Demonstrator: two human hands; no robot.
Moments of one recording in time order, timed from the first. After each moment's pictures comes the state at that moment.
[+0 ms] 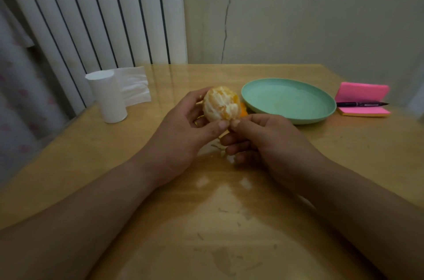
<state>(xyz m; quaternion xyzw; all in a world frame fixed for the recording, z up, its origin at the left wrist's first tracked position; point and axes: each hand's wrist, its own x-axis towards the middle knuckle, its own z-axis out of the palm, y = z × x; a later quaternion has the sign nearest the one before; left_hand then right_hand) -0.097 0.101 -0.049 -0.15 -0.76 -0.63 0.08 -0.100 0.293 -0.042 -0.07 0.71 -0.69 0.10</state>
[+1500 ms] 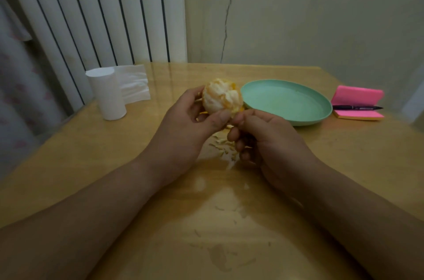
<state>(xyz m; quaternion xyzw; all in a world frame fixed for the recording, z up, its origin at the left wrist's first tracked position) -0.093 0.112 -0.046 -0.15 -0.71 -0.68 0.10 -0.094 0.287 -0.036 -0.06 0.68 -0.73 0.07</state>
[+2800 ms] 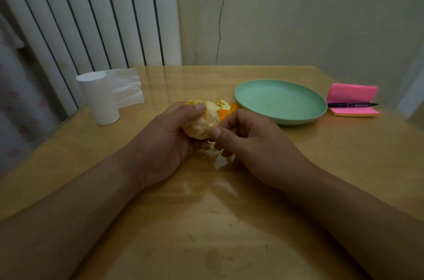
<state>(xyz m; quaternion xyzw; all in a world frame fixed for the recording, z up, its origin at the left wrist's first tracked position) -0.105 0.094 -0.049 -0.09 -0.58 -0.81 -0.08 -0.092 0.296 -0.042 -0.20 0.84 -0.51 -0.02</state>
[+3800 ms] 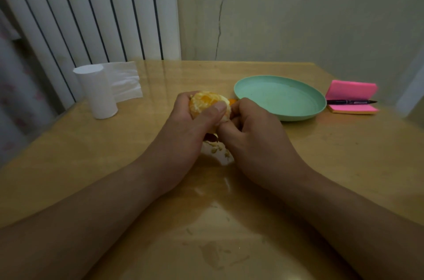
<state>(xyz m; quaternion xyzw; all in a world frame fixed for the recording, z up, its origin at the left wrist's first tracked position) -0.090 0.124 -0.052 -0.08 -0.70 -0.70 0.05 -0.087 0.283 -0.042 -0.16 0.87 -0.45 -0.16</state>
